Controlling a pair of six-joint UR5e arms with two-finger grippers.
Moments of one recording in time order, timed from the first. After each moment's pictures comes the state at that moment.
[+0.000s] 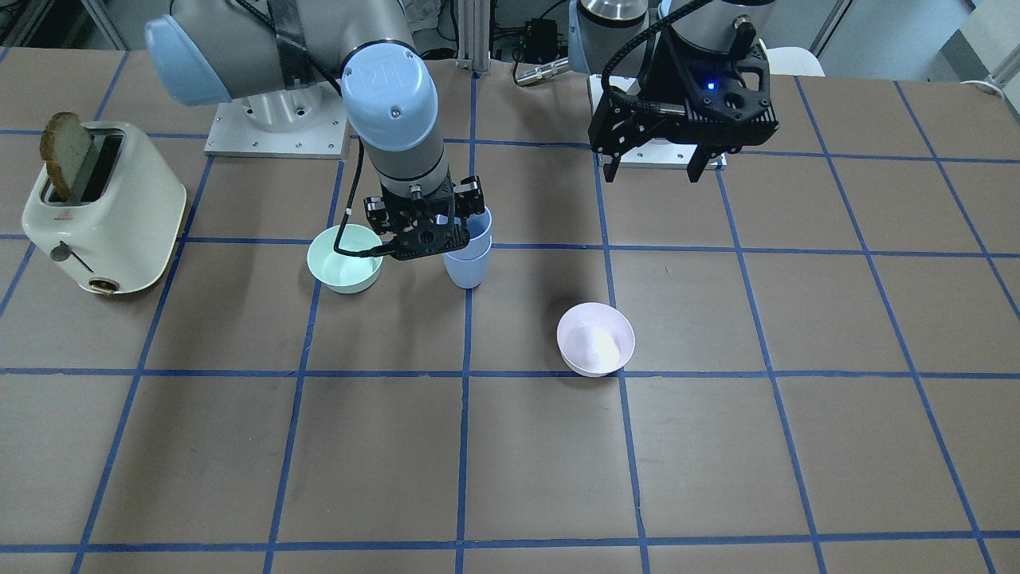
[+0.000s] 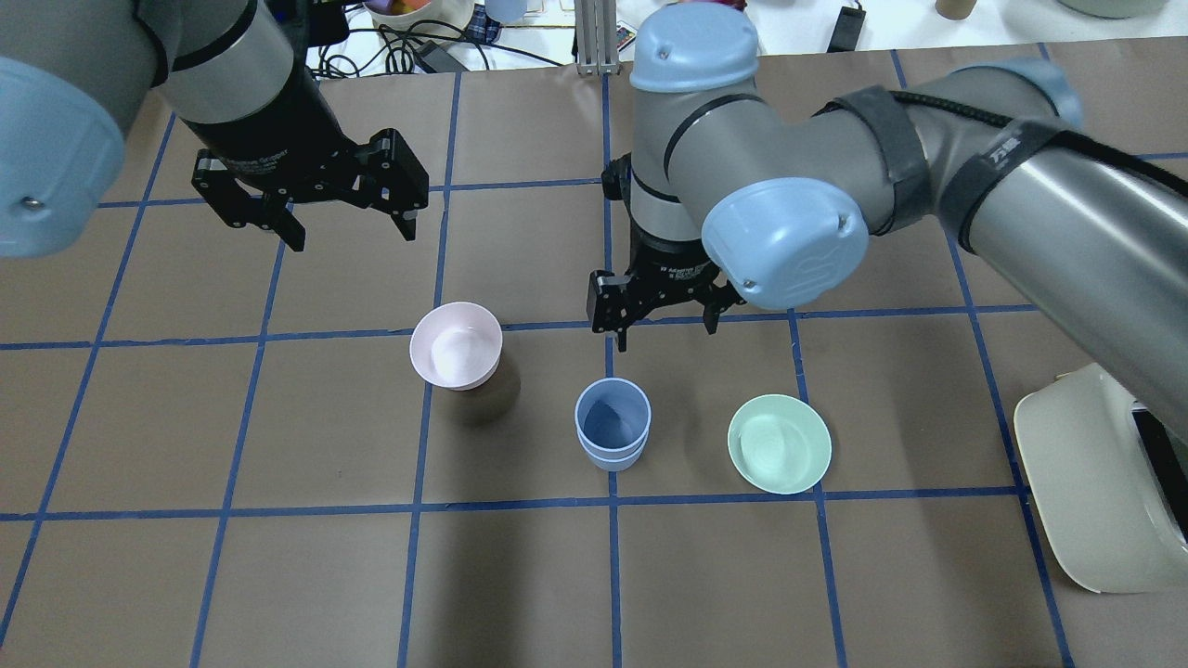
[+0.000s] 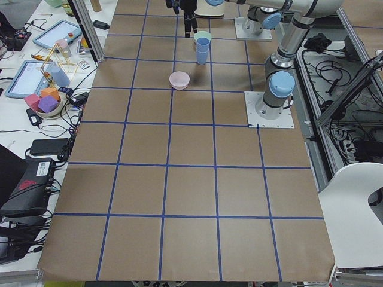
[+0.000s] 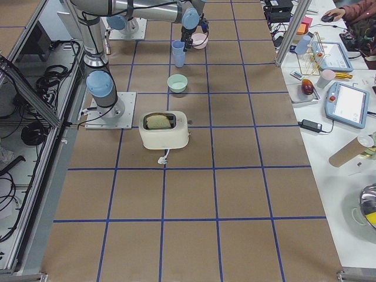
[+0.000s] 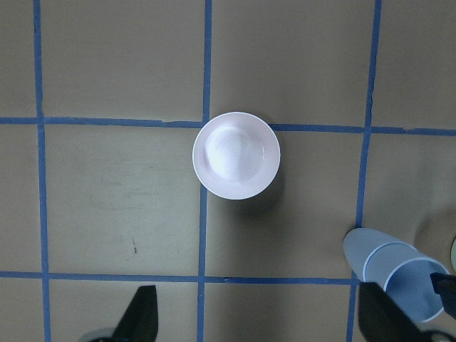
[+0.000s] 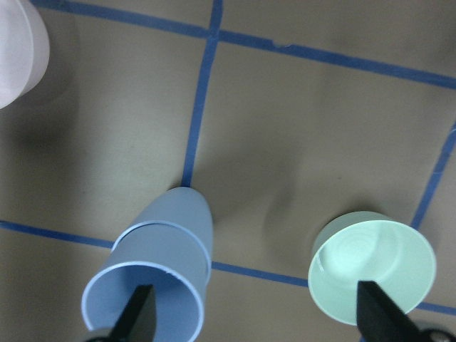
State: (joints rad) left arm -1.66 -1.53 -1.55 -1.60 1.55 -0.14; right arm 1.88 -1.39 1.62 -1.67 -1.54 0.11
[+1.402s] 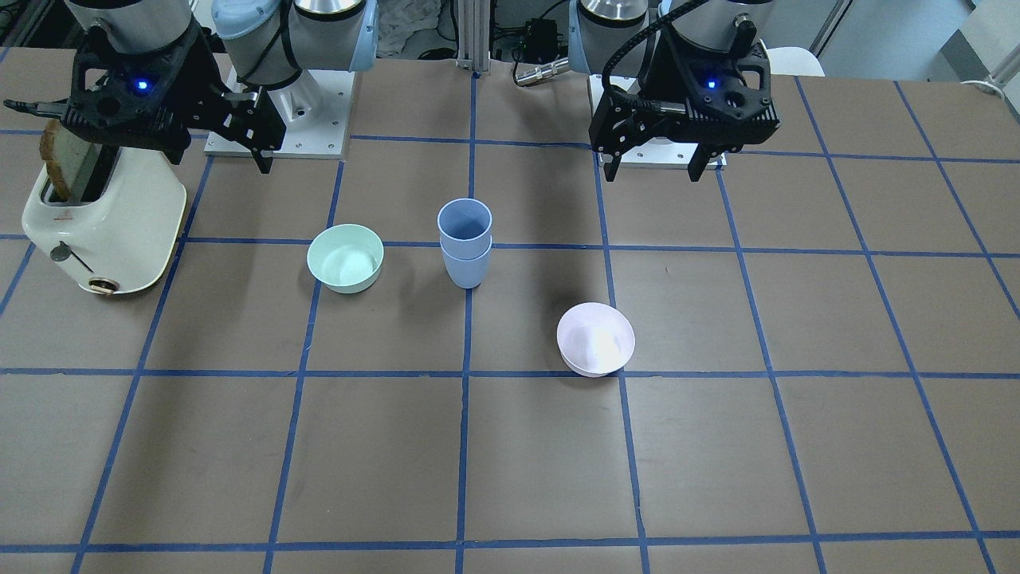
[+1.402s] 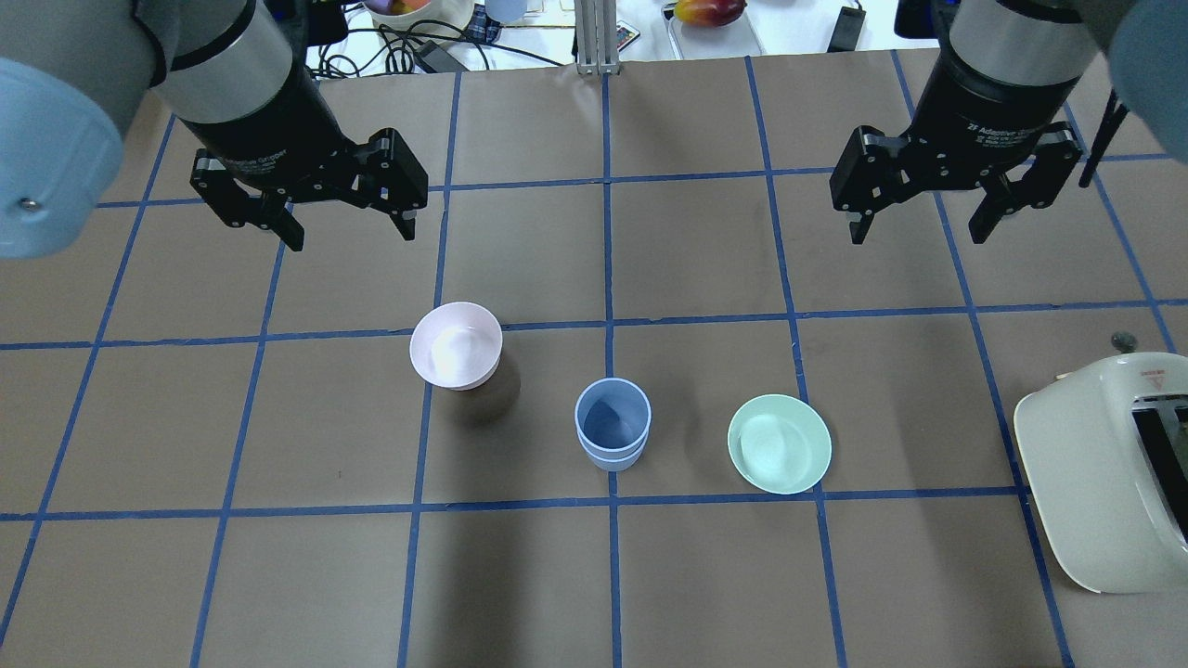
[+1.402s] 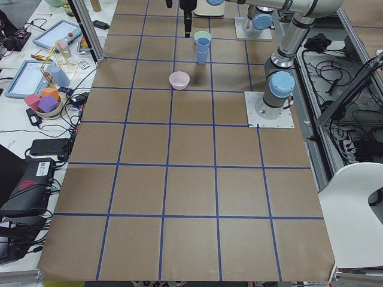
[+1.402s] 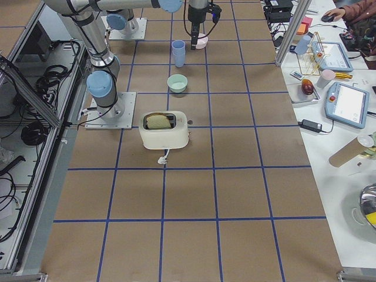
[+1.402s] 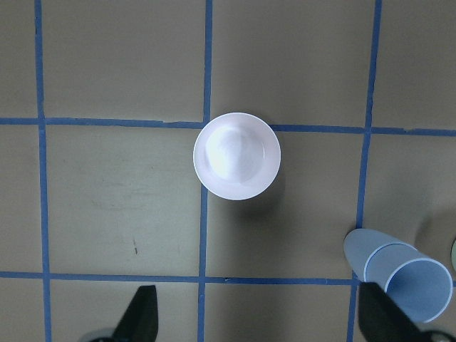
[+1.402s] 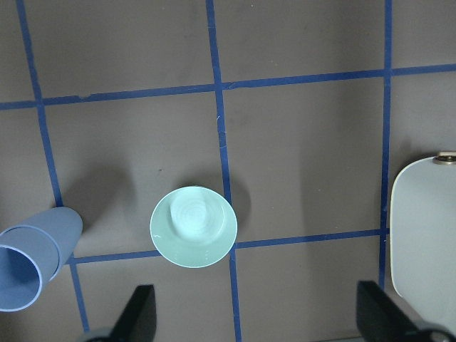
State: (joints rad) left arm -1.66 -1.53 -1.55 -1.60 1.56 -0.14; right arm 1.56 -1.62 1.55 -1.43 -1.59 0.07
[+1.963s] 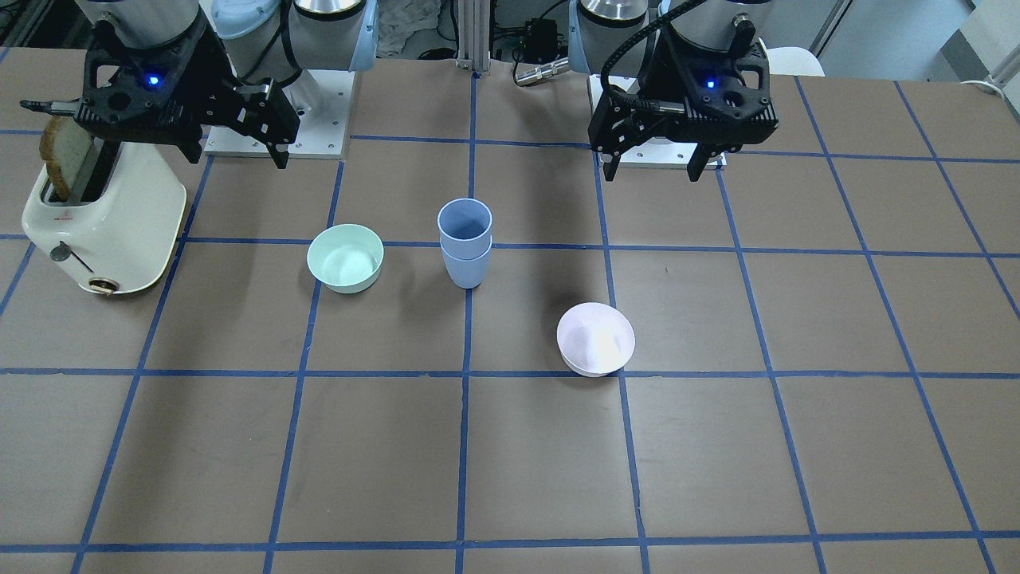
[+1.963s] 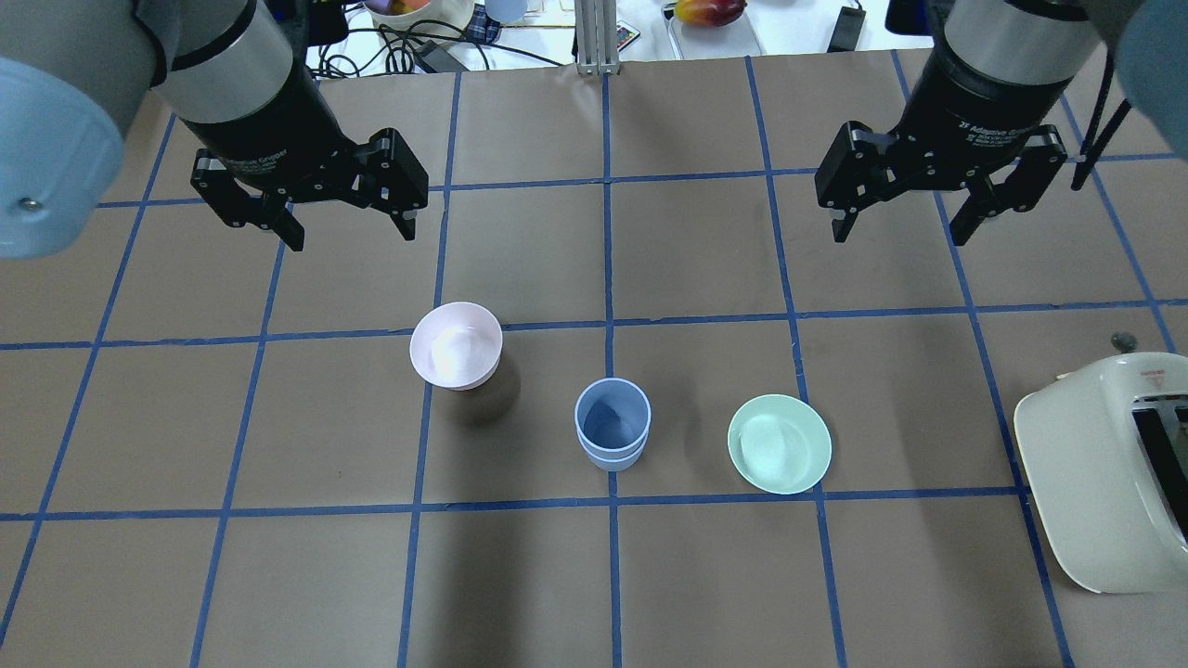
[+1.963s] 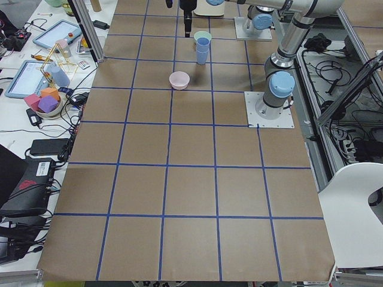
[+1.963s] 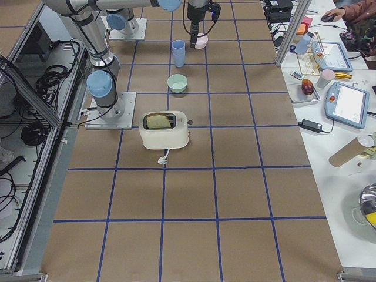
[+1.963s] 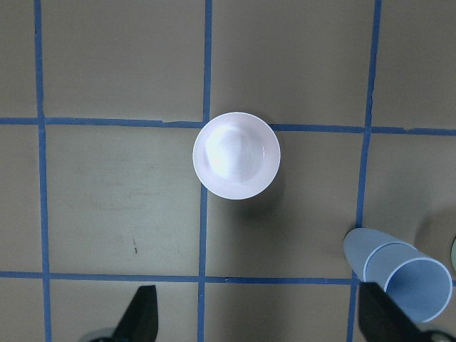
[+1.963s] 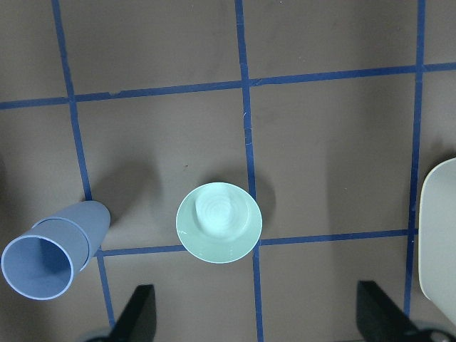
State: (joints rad) left arm -1.66 -1.53 -1.55 -1.60 1.56 -0.14; right arm 1.56 -1.62 1.55 -1.43 -1.55 0.06
